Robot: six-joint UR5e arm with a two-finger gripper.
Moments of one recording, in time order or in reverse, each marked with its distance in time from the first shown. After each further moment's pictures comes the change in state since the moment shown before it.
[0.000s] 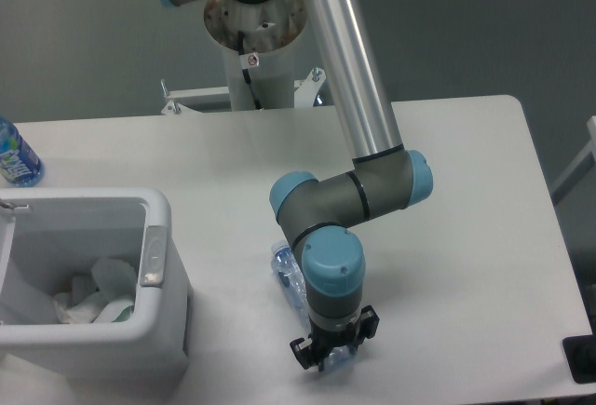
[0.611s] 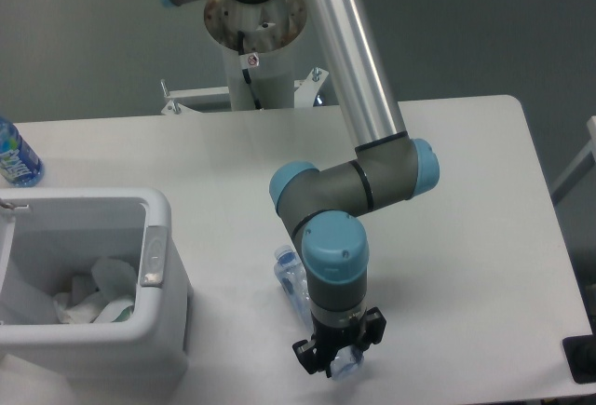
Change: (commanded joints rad) arm -0.002 0.096 0.048 0.014 -0.009 0.051
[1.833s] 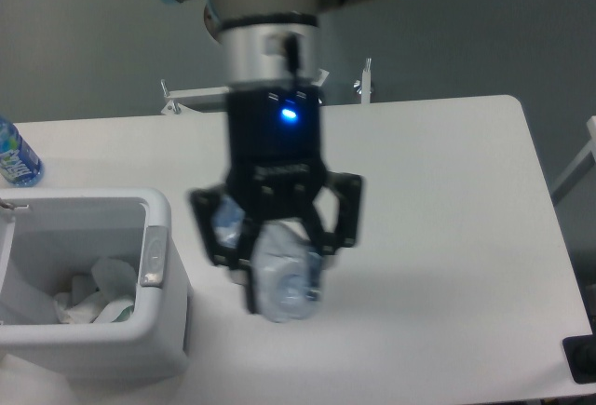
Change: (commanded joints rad) arm -0.158 0.298 0.201 0.058 -0.189 -0.130
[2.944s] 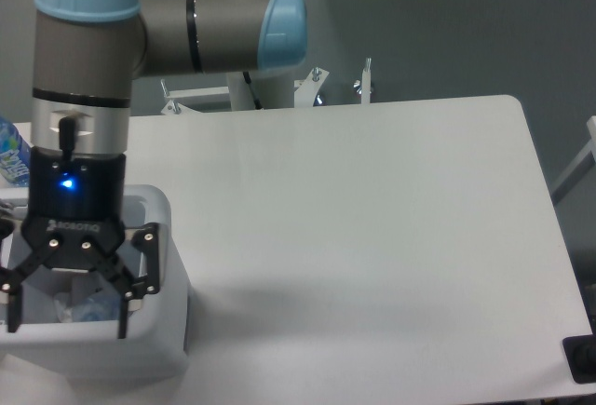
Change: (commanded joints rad) arm -0.039 -0.037 -0.089 0.043 0.087 0.104
